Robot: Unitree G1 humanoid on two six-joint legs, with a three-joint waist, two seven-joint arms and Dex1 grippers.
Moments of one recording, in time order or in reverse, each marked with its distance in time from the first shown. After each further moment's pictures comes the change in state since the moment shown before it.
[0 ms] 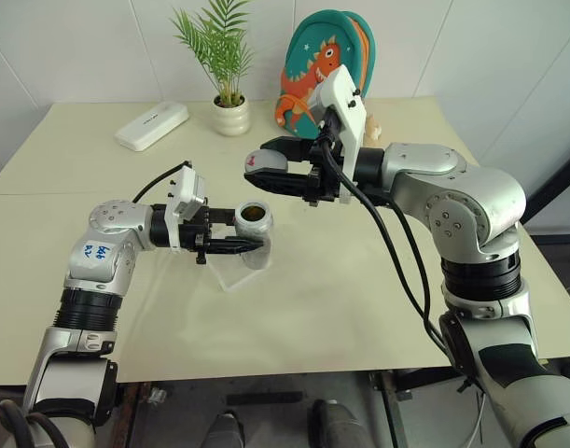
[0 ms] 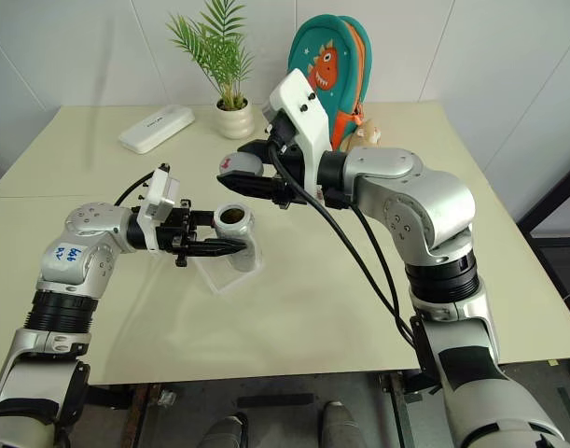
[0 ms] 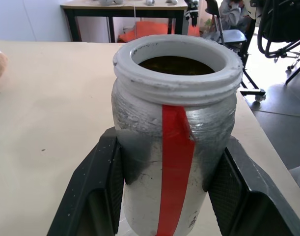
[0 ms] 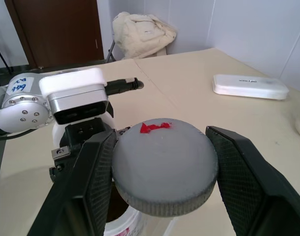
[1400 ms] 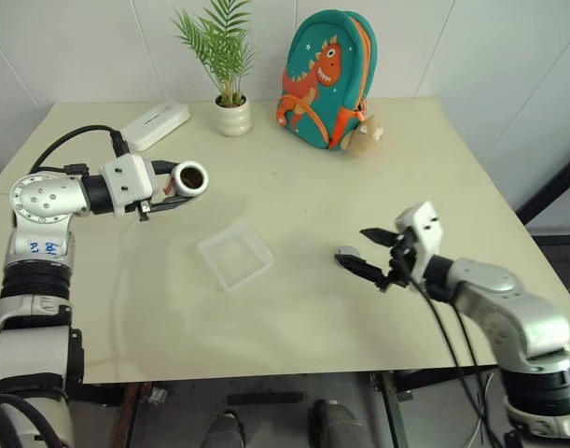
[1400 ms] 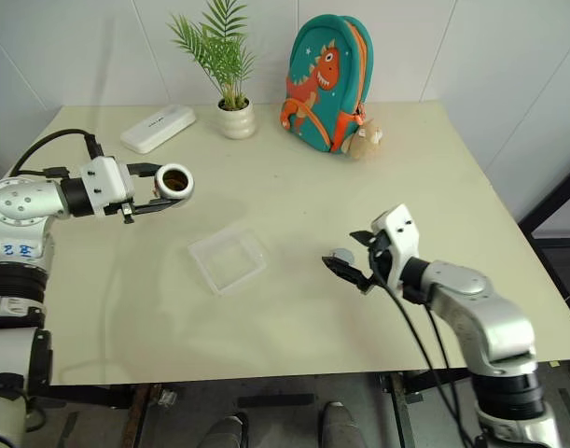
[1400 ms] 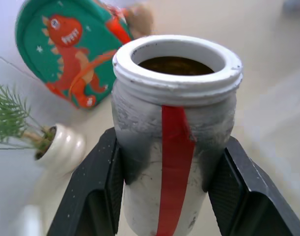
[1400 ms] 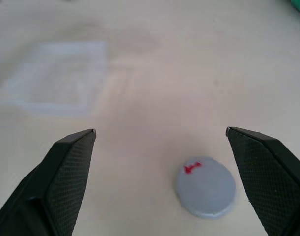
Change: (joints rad) left arm -0.193 0.218 0.006 0.601 0.524 -1.021 0.288; right arm 0.712 -0.222 -0.258 -0.277 0.044 -0.110 0.005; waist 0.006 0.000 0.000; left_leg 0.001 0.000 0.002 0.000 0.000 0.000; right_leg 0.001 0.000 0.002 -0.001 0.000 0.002
